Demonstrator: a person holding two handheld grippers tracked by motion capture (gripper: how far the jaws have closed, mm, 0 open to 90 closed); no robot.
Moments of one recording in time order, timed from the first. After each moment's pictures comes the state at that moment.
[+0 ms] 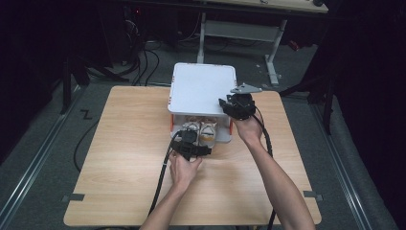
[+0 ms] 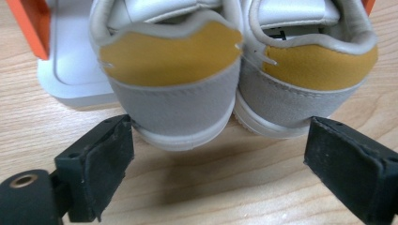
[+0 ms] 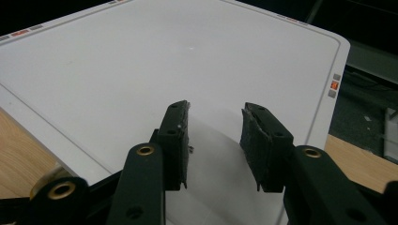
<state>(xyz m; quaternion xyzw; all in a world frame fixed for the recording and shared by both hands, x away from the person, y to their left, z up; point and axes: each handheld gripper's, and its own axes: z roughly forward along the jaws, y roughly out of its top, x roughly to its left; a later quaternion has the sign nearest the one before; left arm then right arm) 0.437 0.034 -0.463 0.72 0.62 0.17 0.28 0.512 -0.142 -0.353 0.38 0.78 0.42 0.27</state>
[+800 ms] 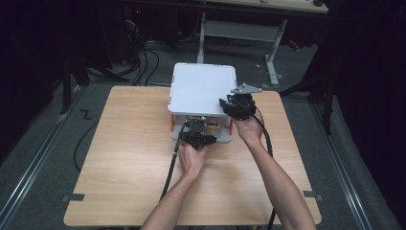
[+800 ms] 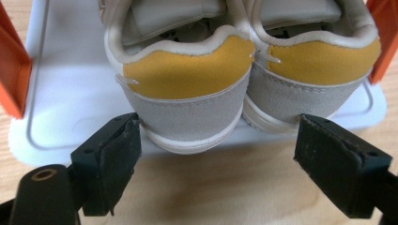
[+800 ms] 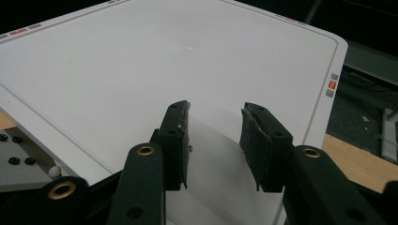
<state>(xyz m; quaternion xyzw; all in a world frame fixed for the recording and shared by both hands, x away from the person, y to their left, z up) 0.478 0.011 -0.464 0.69 0.64 0.19 0.28 0.512 -0.143 -0.353 0.38 0.78 0.42 0.27</state>
